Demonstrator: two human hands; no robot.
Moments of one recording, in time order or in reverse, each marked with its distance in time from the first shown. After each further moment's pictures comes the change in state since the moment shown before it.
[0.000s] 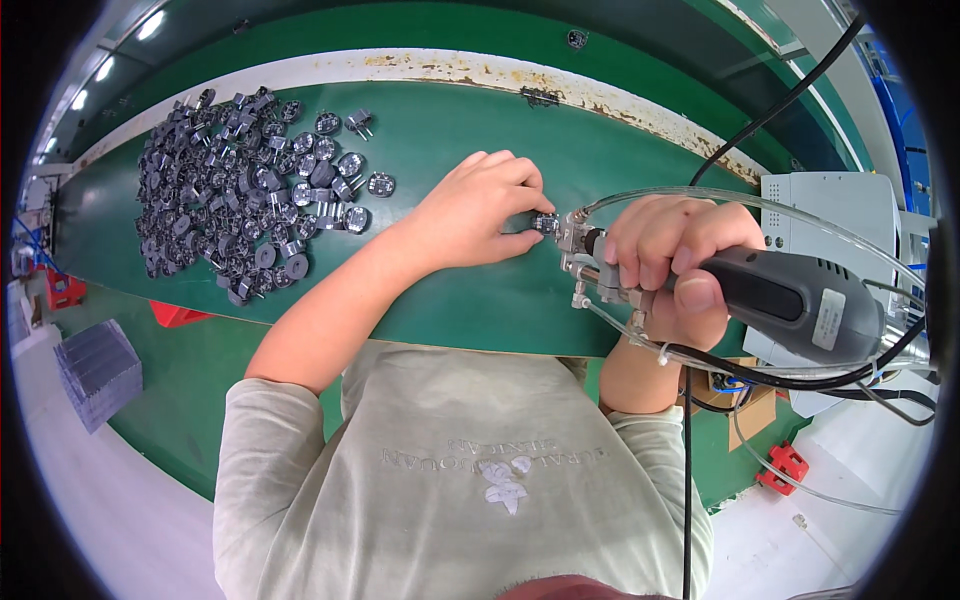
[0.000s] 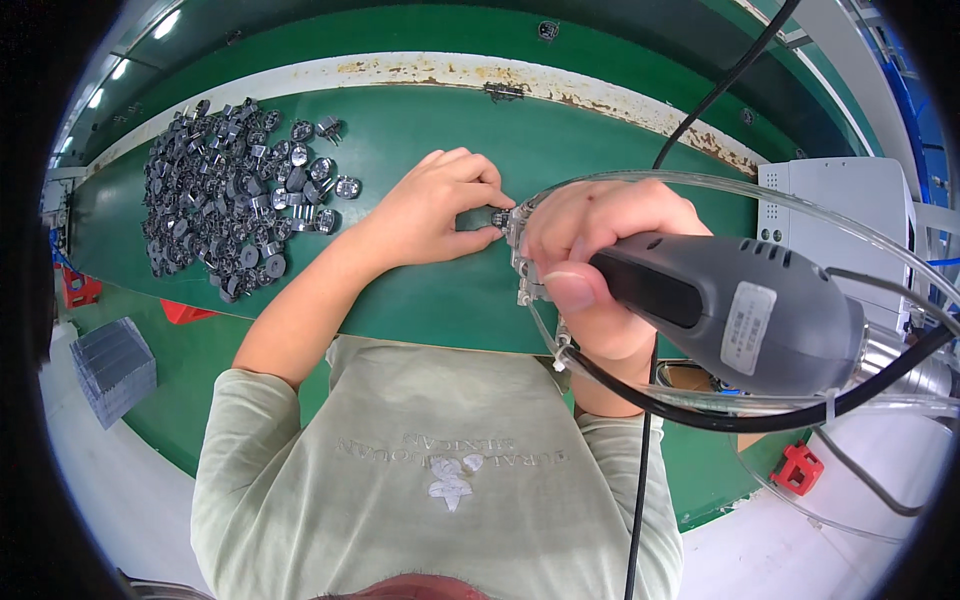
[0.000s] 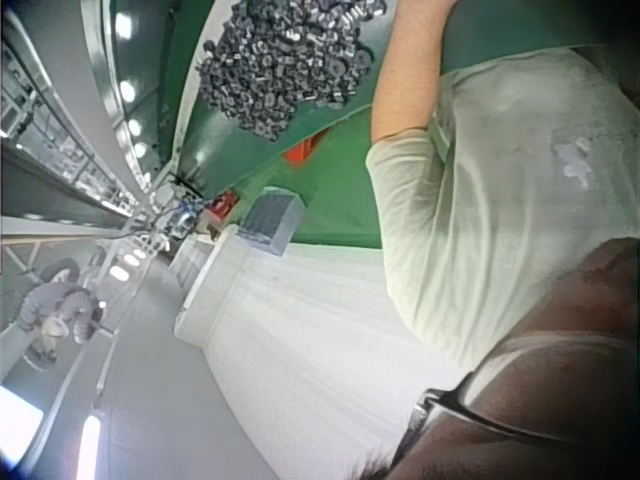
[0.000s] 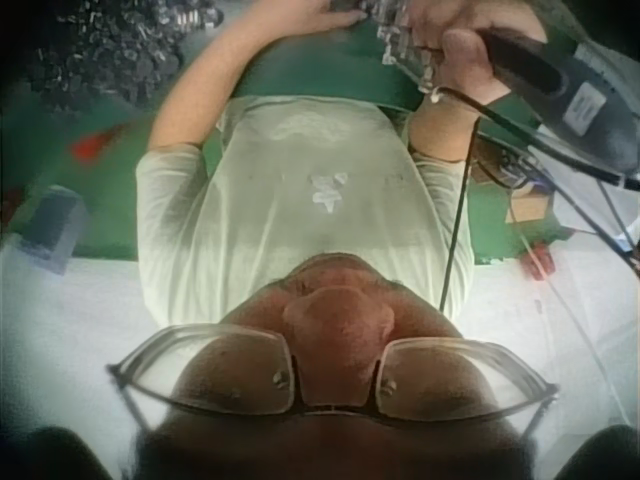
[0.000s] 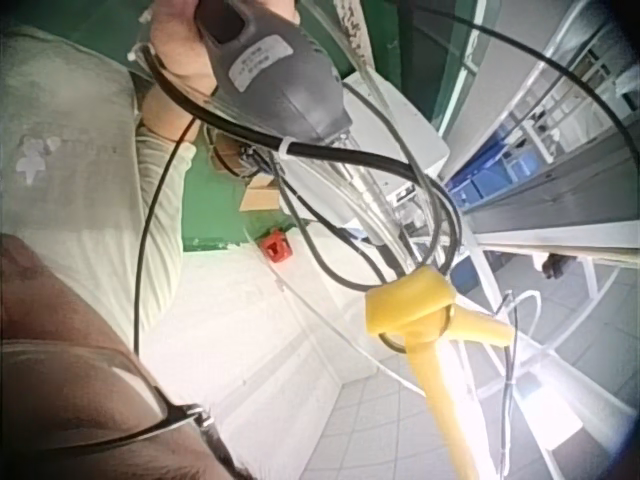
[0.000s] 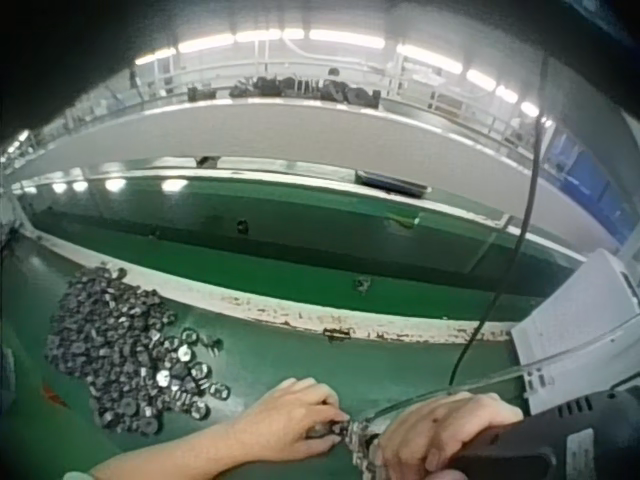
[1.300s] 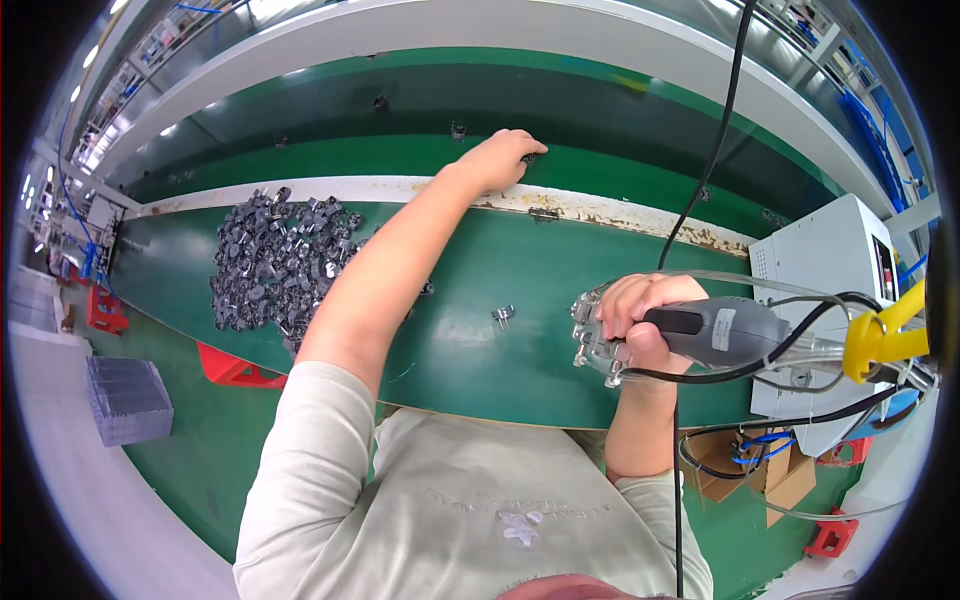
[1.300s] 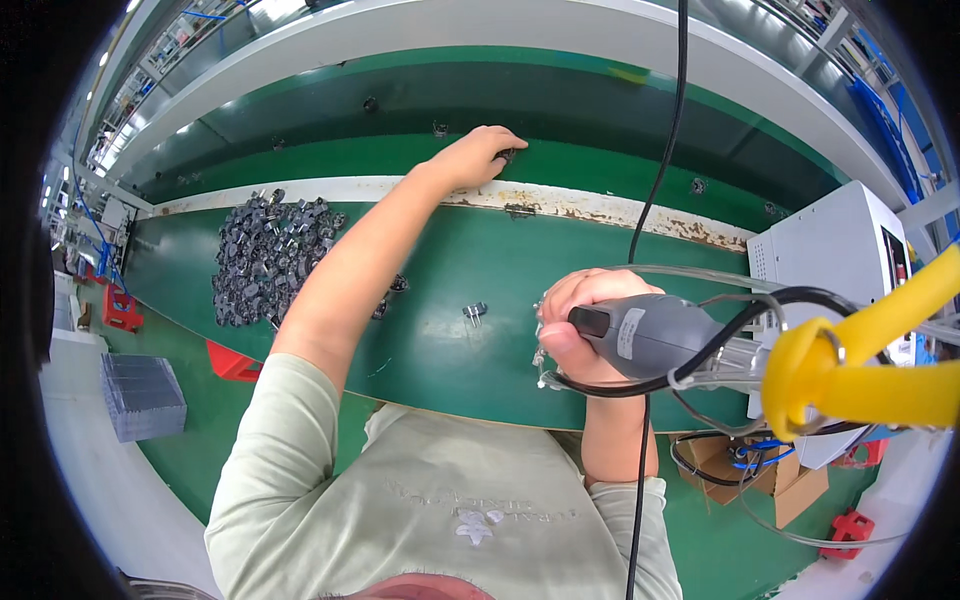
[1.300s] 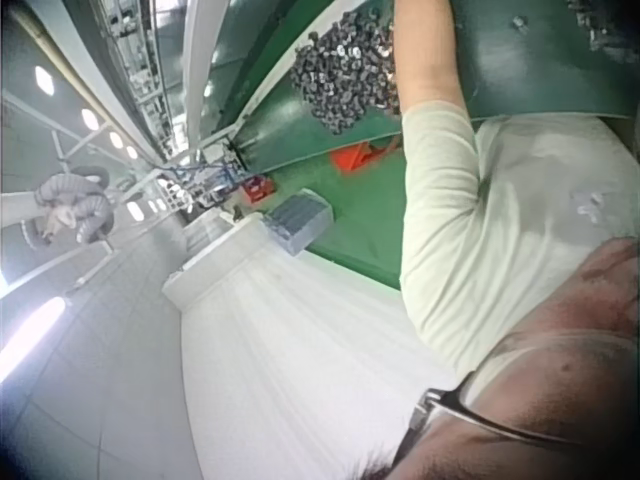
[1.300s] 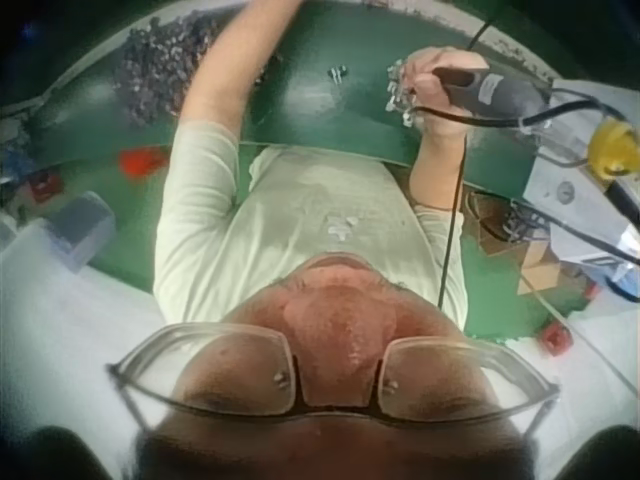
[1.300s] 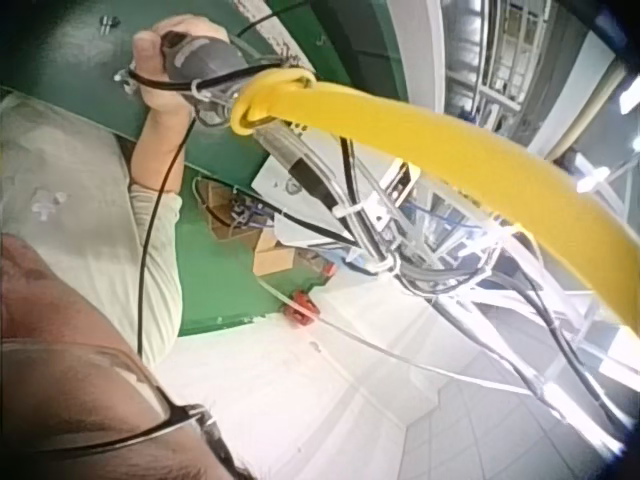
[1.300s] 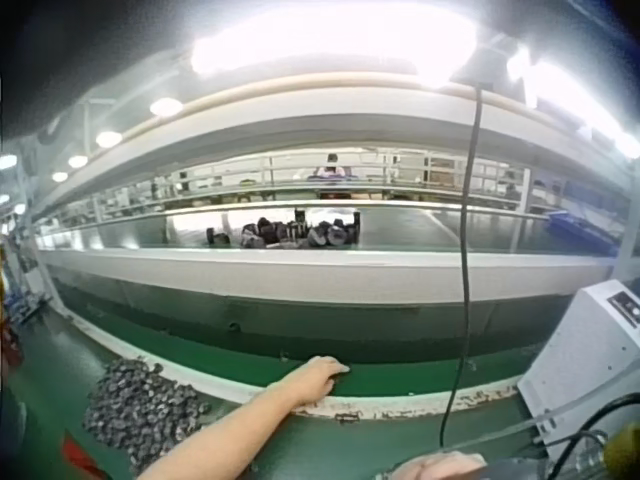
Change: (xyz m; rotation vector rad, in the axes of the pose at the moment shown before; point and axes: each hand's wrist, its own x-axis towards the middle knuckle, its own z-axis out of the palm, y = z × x) left_hand 0.141 -0.140 -0.066 0.357 -0.025 -0.094; right_hand -0.007 -0.009 0.001 0.135 0.198 -0.073
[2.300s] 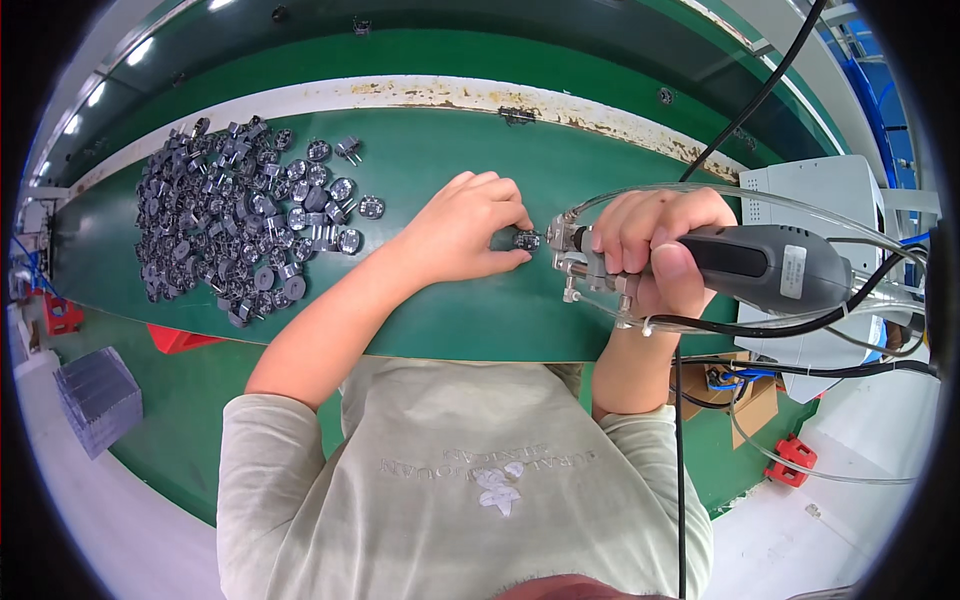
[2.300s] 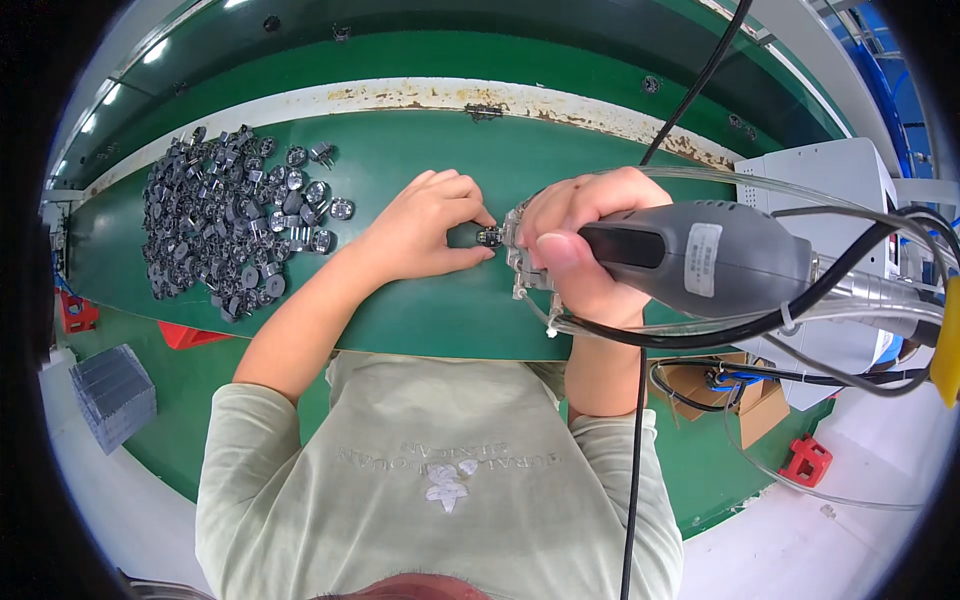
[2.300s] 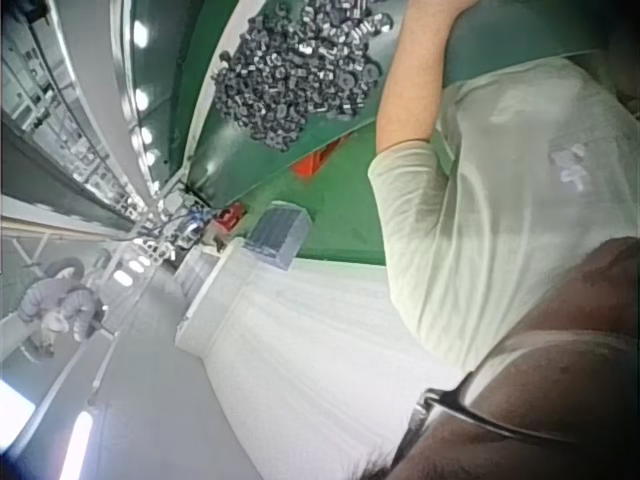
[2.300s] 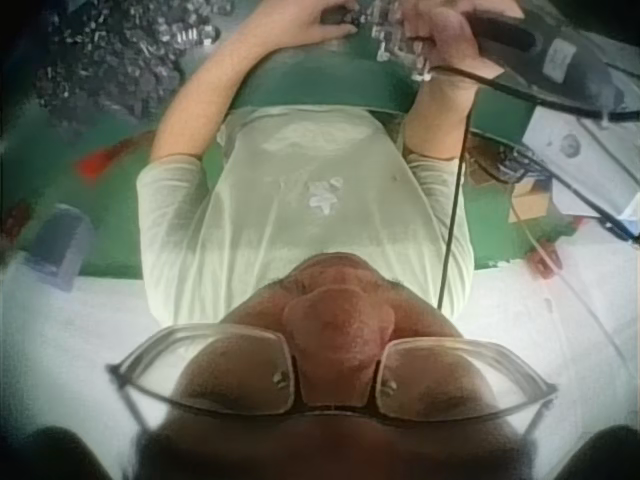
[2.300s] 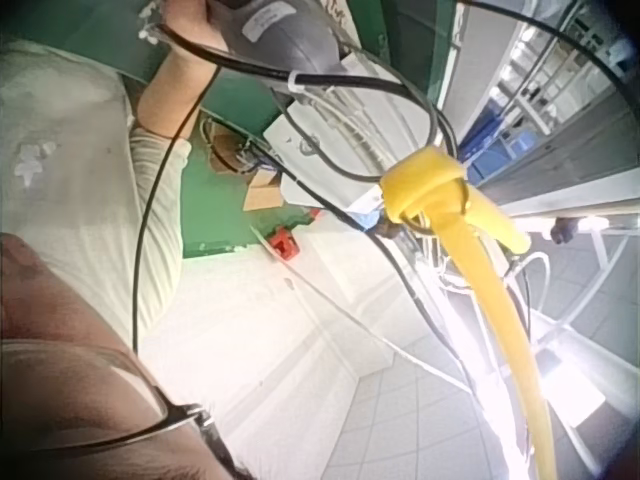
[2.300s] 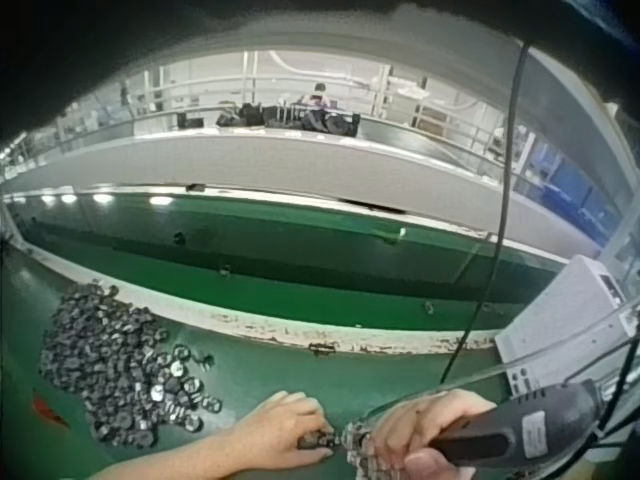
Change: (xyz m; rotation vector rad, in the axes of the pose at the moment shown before) left_hand -0.152 0.144 0.016 -0.359 -0.015 0.098; right_hand 0.006 0.019 -0.012 -0.008 -0.136 0.011
